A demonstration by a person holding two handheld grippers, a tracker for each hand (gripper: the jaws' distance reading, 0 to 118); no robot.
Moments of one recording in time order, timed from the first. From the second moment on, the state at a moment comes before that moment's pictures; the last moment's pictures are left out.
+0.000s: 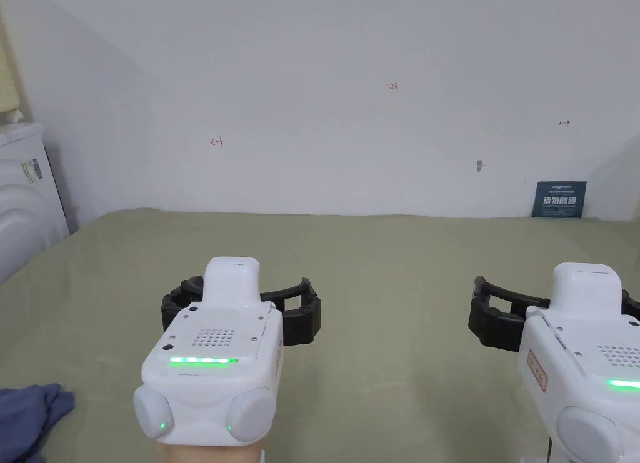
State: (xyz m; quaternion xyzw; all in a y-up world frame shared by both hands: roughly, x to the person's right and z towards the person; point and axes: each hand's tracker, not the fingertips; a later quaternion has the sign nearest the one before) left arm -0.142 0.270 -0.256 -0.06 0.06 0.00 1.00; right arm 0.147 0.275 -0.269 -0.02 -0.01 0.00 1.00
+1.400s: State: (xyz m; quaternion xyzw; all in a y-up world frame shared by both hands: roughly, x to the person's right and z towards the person) left arm -0.140 0.283 -0.258 -0.07 0.05 0.01 1.00; right arm 0.148 0.287 -0.289 -0.16 0.02 -0.01 0.99
